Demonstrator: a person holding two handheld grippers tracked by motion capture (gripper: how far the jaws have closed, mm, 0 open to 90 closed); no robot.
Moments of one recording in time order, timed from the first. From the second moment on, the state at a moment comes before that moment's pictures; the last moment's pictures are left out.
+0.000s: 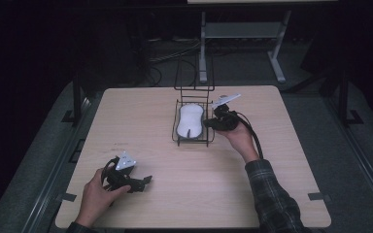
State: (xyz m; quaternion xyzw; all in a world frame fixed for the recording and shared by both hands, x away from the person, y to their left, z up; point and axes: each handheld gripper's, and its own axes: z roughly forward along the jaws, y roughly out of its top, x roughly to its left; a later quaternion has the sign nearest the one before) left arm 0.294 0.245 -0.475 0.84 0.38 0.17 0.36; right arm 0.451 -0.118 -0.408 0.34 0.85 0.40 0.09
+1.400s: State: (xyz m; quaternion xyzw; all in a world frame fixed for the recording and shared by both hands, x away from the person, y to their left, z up) left arm 0.294 0.245 -0.476 0.83 0.38 0.17 0.36; right arm 0.321 -0.240 -0.436 0.45 0.79 0.38 0.17
